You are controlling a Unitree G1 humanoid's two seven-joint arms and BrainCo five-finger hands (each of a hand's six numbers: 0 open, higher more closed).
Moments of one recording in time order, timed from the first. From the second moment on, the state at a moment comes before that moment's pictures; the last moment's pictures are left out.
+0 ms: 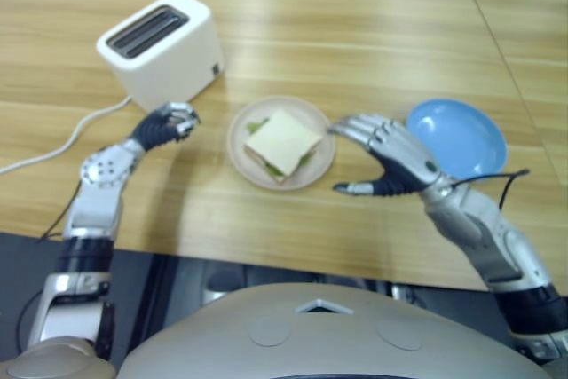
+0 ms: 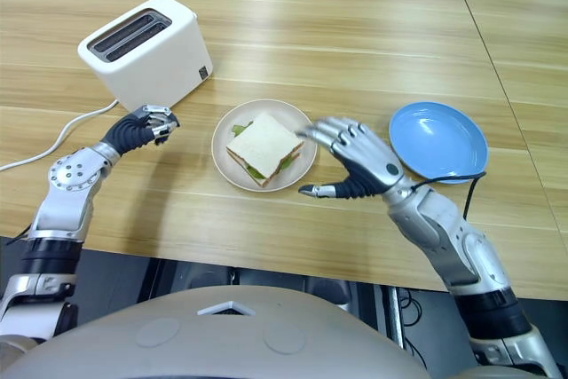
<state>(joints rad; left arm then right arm) -0.04 0.55 0.08 0.06 -0.02 0.00 -0.50 0.28 -0.69 0.08 -0.28 -0.63 -0.56 0.01</state>
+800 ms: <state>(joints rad) -0.07 0.59 -0.26 0.18 0.25 -0.03 -0.61 0.15 -0.50 0.44 0.09 -0.86 -0.56 0.00</state>
